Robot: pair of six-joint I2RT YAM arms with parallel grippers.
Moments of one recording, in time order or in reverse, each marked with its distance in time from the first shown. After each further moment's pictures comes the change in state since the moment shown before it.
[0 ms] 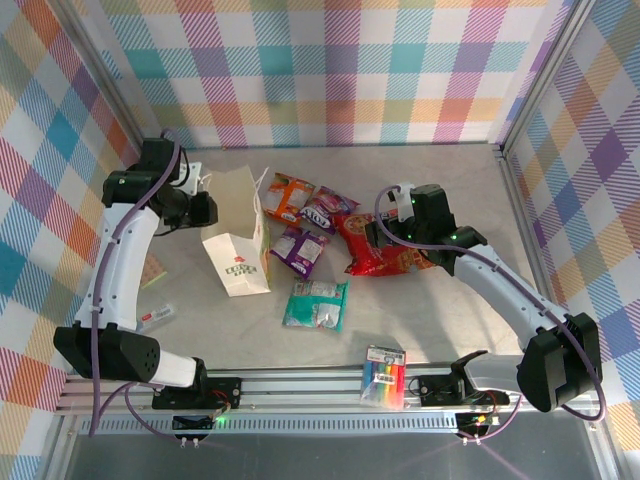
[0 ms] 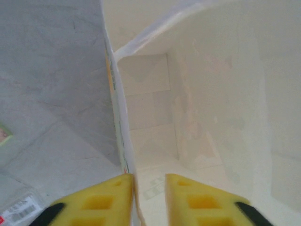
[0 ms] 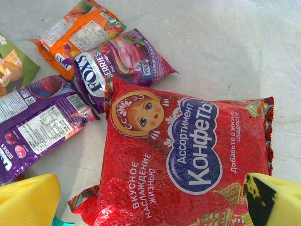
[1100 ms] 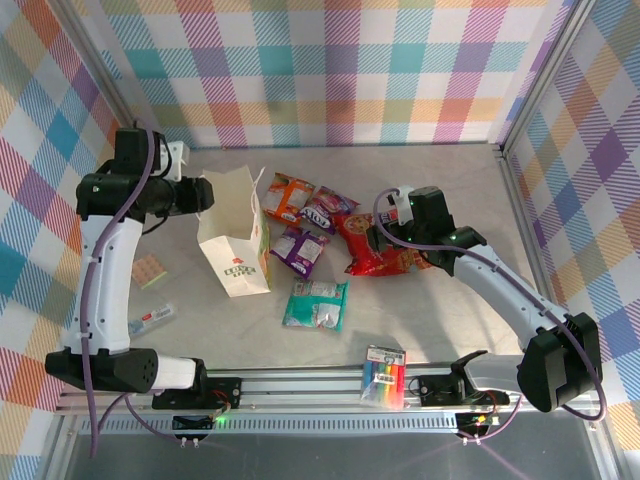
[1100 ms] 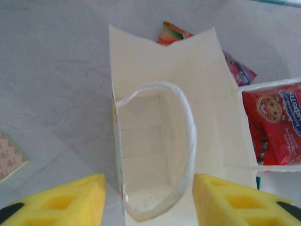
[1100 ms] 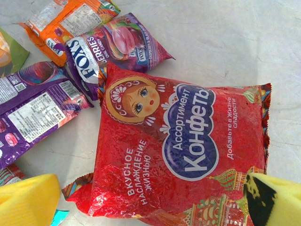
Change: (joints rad) left arm 0.018 -0.048 0.149 0.008 -0.008 -0.033; right arm 0.006 0.000 0.000 -0.050 0.026 -0.009
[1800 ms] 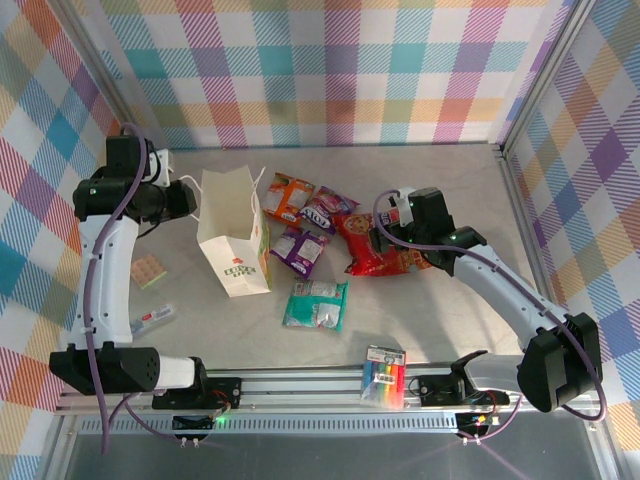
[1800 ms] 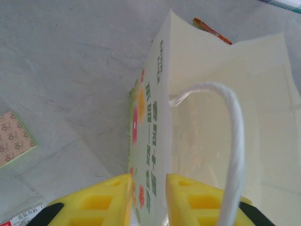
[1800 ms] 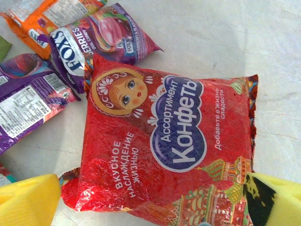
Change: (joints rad) left arm 0.112 -0.024 -0.127 0.051 0.019 -0.027; right arm 0.000 -0.001 0.000 -0.035 0.051 -0.007
